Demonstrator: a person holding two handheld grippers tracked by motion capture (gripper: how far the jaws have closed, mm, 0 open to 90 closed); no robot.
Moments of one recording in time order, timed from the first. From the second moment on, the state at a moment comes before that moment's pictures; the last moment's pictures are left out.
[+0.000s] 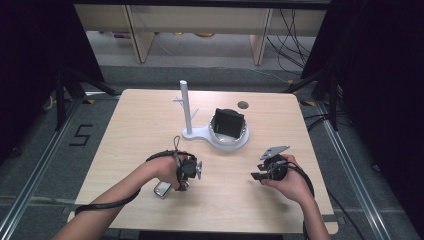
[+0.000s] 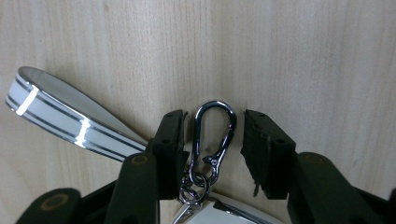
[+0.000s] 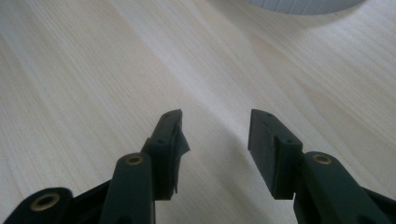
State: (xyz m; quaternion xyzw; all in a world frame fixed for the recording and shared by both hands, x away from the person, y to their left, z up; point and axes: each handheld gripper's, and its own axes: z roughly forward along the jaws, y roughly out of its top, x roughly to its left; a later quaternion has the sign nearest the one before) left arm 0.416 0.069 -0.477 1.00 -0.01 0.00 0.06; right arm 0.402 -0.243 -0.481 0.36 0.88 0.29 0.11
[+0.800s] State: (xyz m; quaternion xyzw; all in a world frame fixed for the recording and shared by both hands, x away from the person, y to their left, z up) left arm 0.420 0.080 -0.472 1.00 -0.05 0.00 0.03; right arm 0.400 -0.240 -0.484 0.37 0.88 0.28 0.09
